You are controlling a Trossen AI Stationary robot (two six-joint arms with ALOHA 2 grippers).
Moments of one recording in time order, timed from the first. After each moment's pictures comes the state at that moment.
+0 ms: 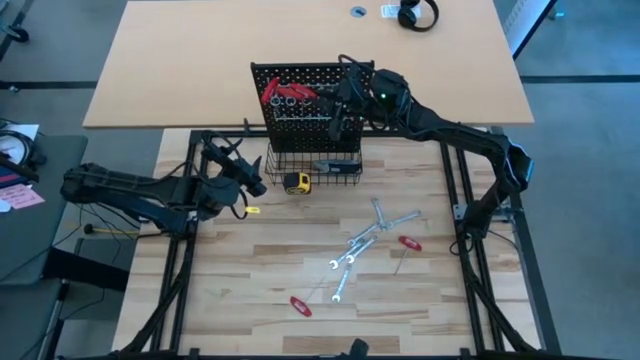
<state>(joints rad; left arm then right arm) -0.10 0.99 0.83 -0.27 -1.26 0.19 -0.48 1.66 1.55 0.07 -0.11 -0.24</state>
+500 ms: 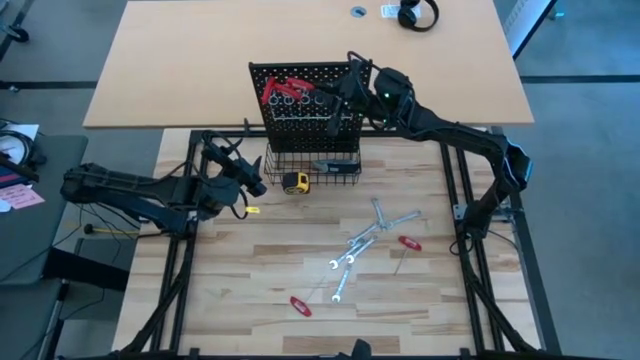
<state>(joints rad) -0.10 0.99 0.83 -0.27 -1.26 0.20 -0.48 1.66 1.55 0.20 -0.10 -0.27</state>
